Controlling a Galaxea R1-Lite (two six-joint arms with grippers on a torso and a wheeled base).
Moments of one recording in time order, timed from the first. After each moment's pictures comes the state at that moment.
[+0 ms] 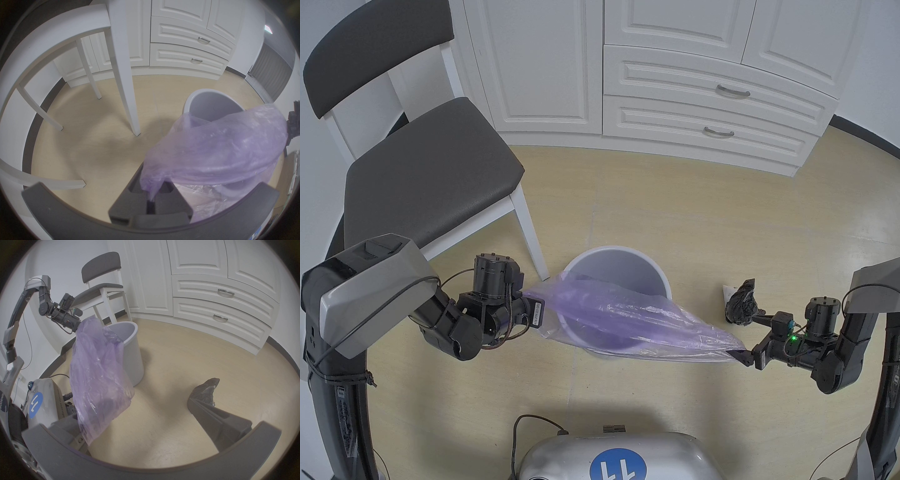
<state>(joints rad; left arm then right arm) -0.36 2.28 -1.03 -0.75 0.14 0.02 0.01 2.29 -0.44 -1.43 0.47 -0.41</state>
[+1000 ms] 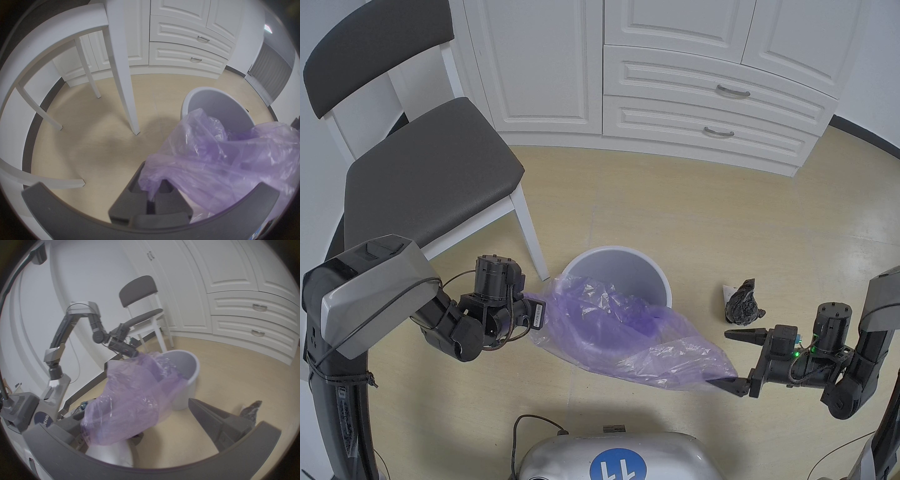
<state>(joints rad) -0.37 2.29 -1.03 -0.74 0.14 0.02 0.22 2.06 -0.18 -1.55 0.67 -0.27</state>
